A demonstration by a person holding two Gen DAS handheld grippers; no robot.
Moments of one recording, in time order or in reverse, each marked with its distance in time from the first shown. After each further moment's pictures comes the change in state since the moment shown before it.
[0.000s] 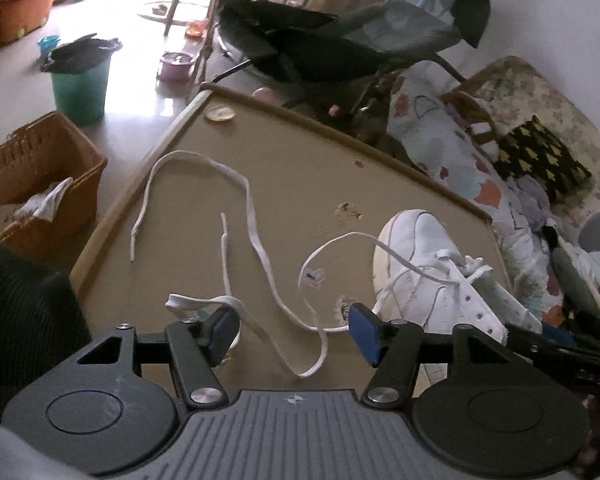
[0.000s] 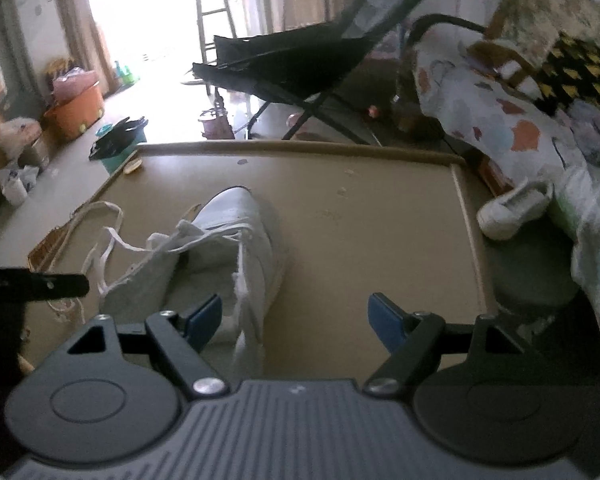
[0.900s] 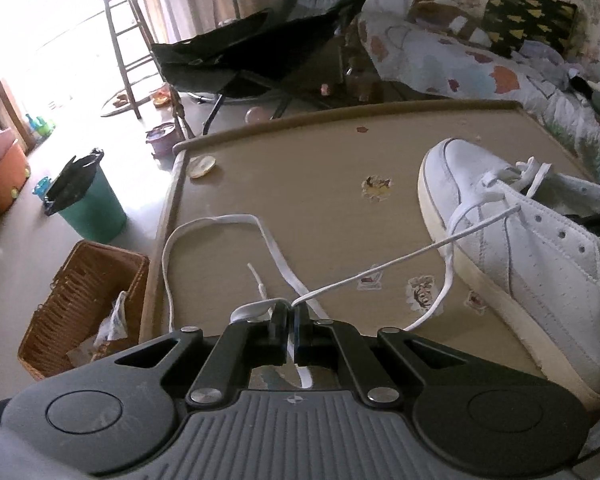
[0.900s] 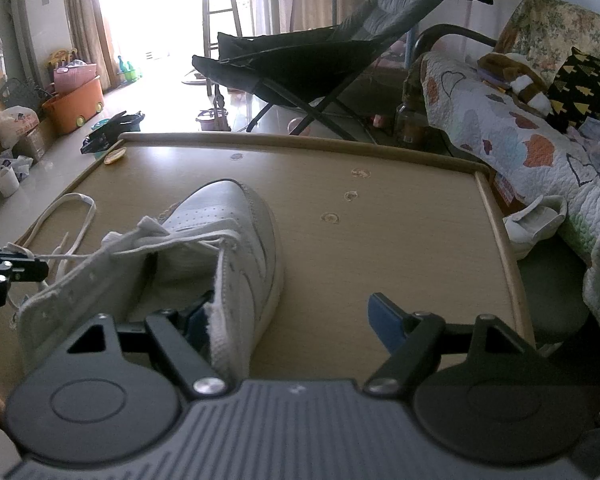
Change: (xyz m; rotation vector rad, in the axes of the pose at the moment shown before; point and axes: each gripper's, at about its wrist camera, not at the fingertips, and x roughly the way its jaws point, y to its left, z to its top) left arm 0.020 -0.029 0.034 0.535 0.025 0.215; right arm 0.054 0.006 -0.004 -0.083 -0.044 -0.019
